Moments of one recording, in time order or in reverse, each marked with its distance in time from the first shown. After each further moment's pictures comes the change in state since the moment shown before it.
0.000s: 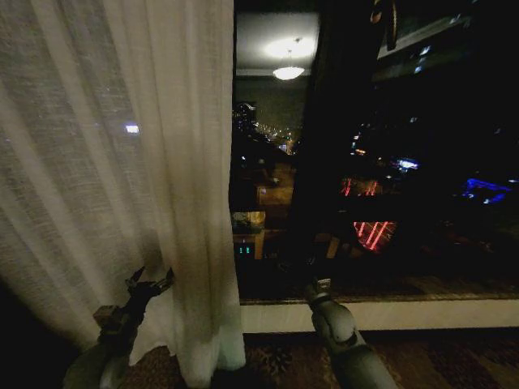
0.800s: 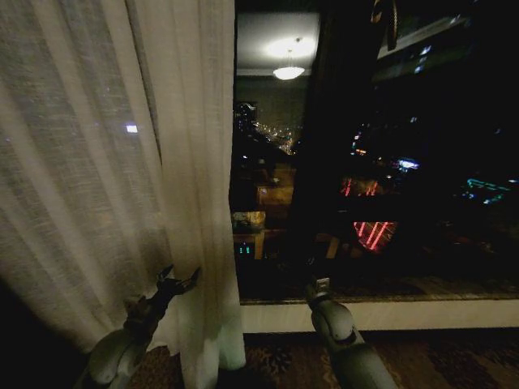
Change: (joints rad) left arm -0.169 0.119 0.177 0.095 -0.059 0.060 0.018; right arm 0.015 -0.002 -0.009 -0.023 -0.002 0.000 -0.006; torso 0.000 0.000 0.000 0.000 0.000
